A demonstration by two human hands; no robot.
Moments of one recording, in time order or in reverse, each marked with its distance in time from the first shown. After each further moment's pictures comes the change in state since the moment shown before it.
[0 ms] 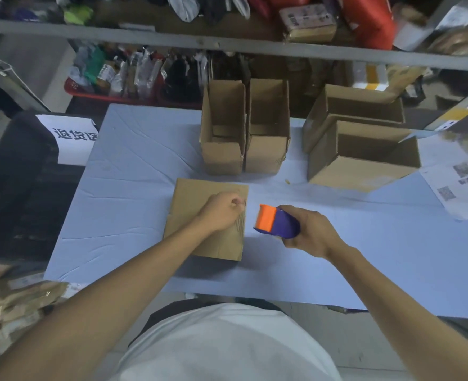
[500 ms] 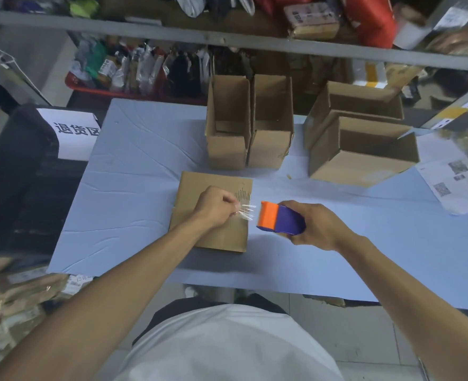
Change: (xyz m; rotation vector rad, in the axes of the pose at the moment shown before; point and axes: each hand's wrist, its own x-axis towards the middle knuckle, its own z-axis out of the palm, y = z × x) left_hand -0.017 -0.023 -0.006 -0.243 0.080 -0.133; right_hand -0.008 -0.011 -0.012 -0.075 -0.091 -0.085
